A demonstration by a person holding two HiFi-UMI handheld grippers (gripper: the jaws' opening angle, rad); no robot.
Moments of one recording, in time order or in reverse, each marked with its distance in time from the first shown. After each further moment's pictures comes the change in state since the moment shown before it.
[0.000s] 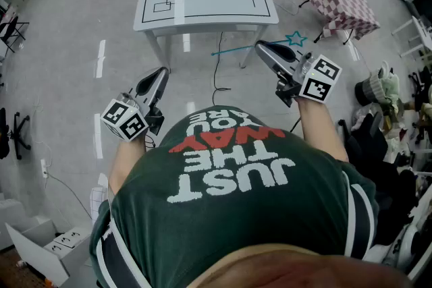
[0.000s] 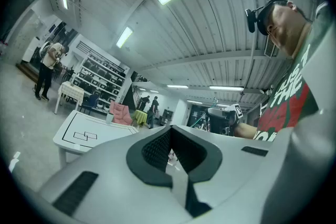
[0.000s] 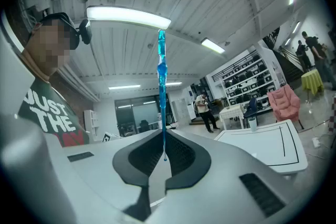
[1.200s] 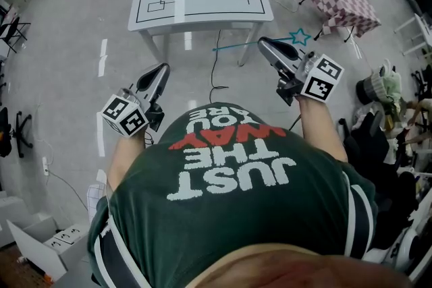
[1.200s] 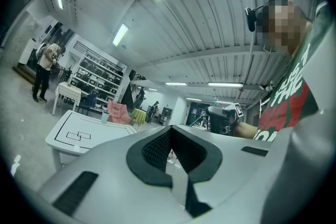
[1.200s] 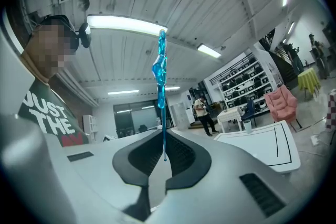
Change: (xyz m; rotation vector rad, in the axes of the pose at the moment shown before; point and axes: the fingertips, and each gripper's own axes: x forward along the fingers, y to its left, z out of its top) left arm 0.040 -0.033 -0.009 0.018 0.027 -0.001; right arm -0.050 -0.023 0.009 0.020 -0.053 -0.013
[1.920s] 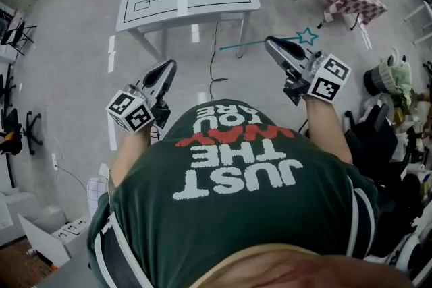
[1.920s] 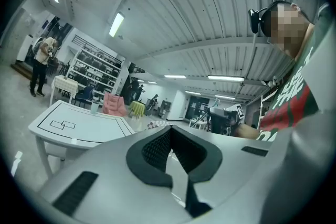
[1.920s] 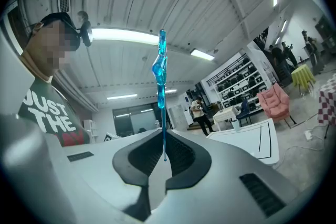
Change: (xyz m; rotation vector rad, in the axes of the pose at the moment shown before) left arm 0.099 -0.083 -0.043 -0.012 0.074 -0.009; right arm -0.127 -0.059 -0.003 0.040 -0.027 -0.012
